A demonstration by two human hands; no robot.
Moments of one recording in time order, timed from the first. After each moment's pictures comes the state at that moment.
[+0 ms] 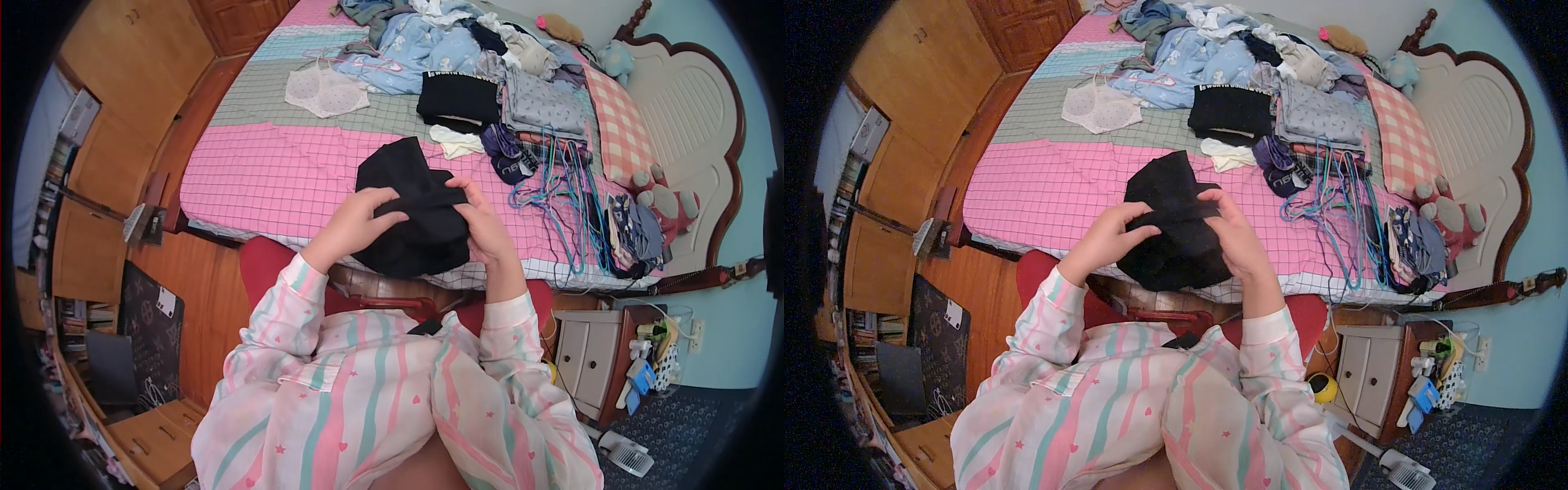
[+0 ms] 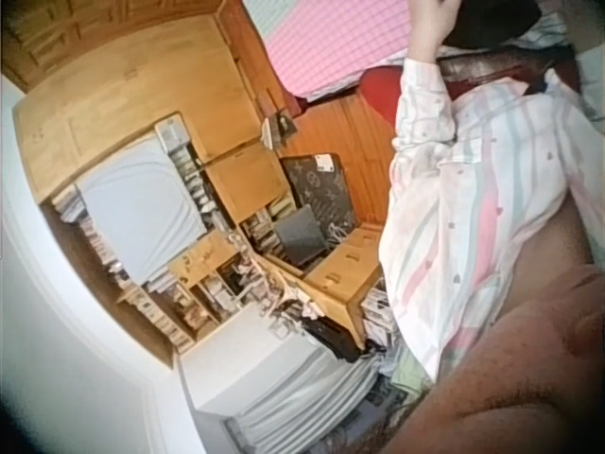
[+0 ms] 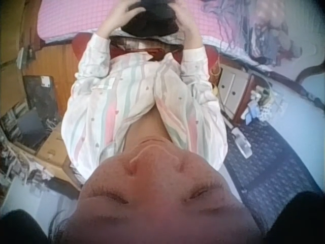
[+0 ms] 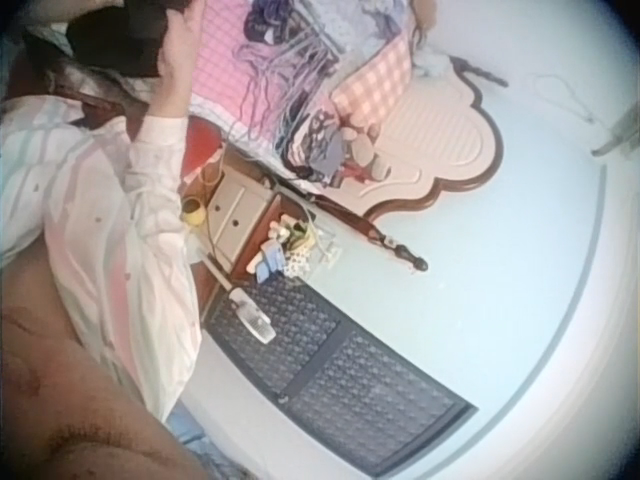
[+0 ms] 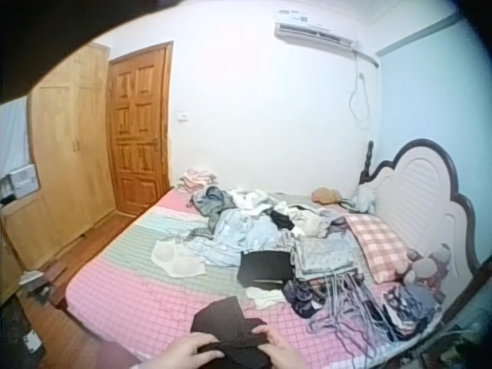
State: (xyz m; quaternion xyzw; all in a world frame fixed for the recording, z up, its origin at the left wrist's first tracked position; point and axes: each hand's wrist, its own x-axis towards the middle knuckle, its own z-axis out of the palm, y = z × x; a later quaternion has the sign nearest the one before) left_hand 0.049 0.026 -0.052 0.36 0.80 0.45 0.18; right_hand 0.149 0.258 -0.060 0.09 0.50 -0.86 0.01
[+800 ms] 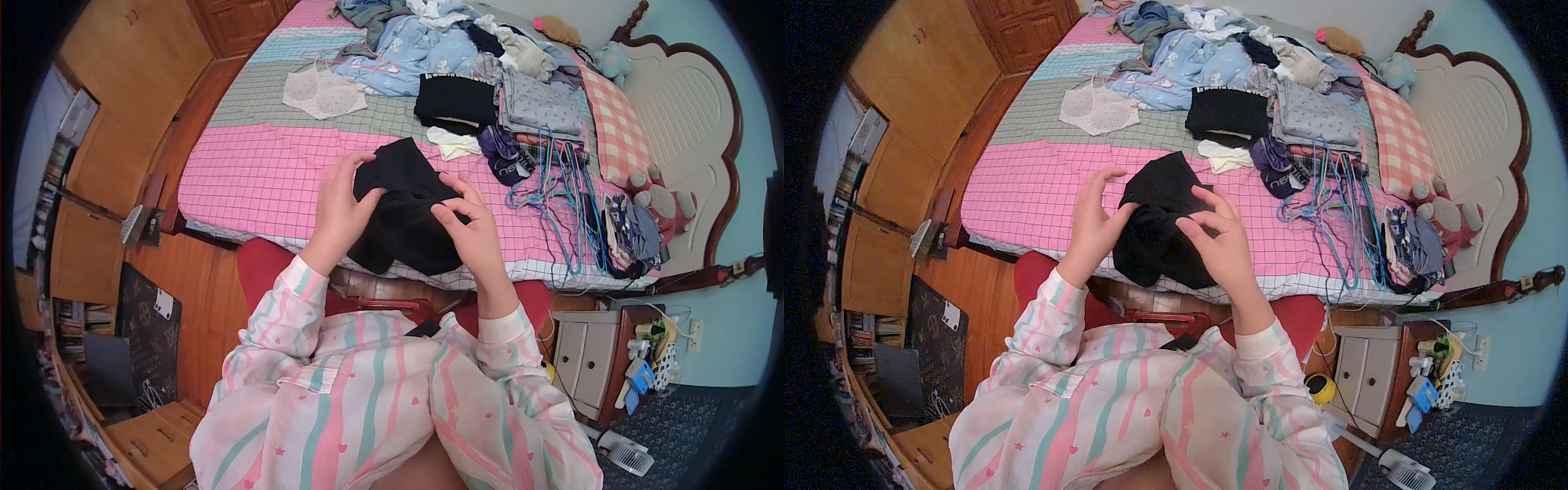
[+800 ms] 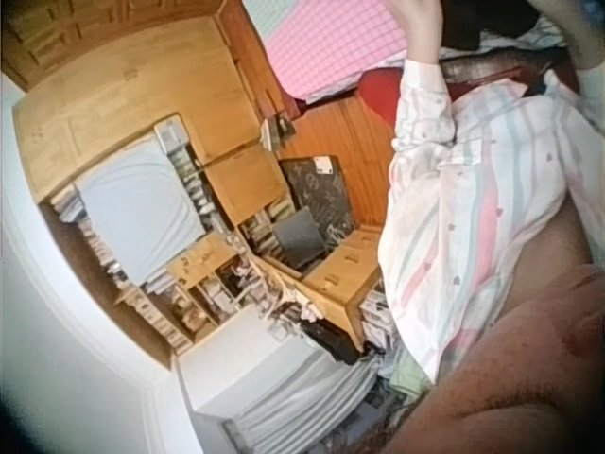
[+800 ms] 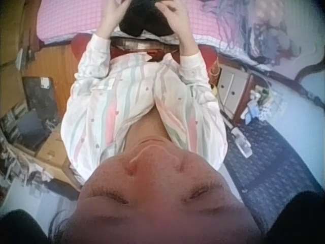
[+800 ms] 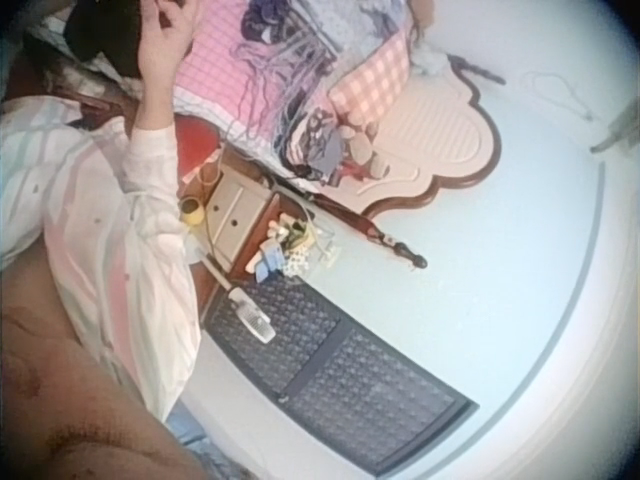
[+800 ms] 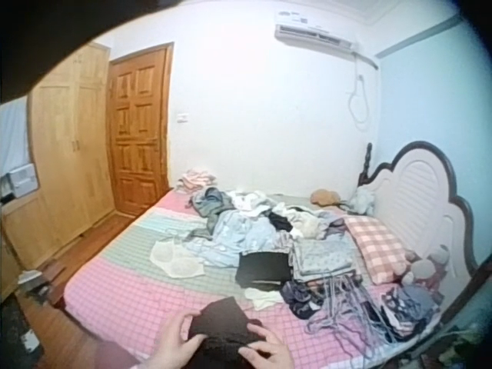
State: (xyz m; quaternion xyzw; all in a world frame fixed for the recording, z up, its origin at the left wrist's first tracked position) left_hand 0.053 0.034 -0.038 0.27 0.81 0.51 -0.10; right_hand 0.161 0.238 -0.055 0.03 0.81 -0.54 -0.22
